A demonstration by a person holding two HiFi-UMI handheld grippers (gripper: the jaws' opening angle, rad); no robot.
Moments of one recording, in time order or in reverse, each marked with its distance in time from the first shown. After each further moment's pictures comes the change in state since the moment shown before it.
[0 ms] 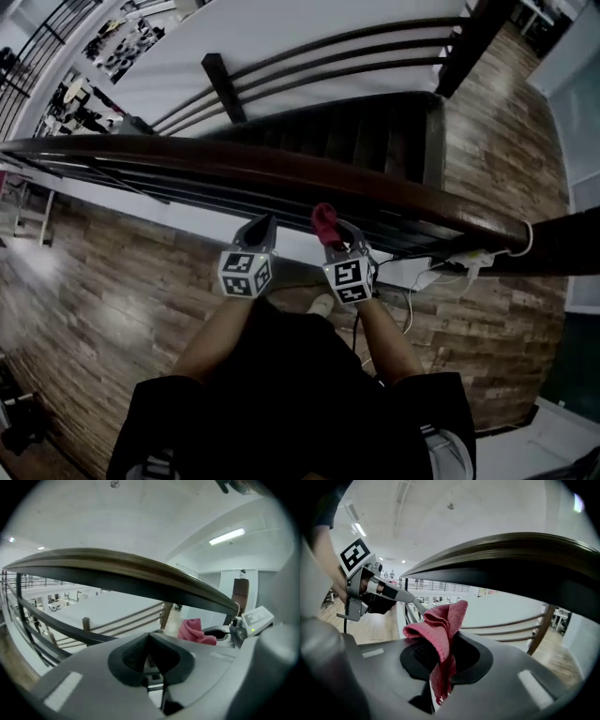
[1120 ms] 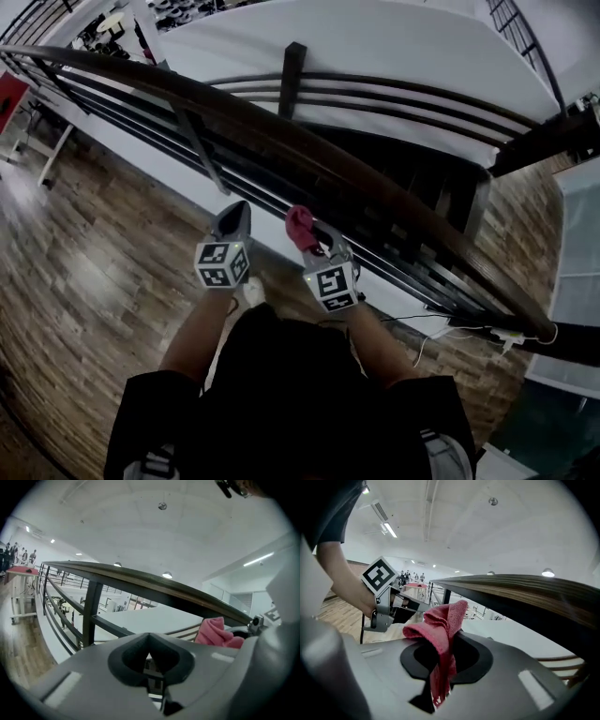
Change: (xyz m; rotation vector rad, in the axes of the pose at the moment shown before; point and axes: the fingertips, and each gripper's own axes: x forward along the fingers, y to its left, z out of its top) left arm -0.164 0.419 0.041 -0.208 -0.195 0.285; right arm 0.222 0.319 0.212 -0.220 -0.077 0.323
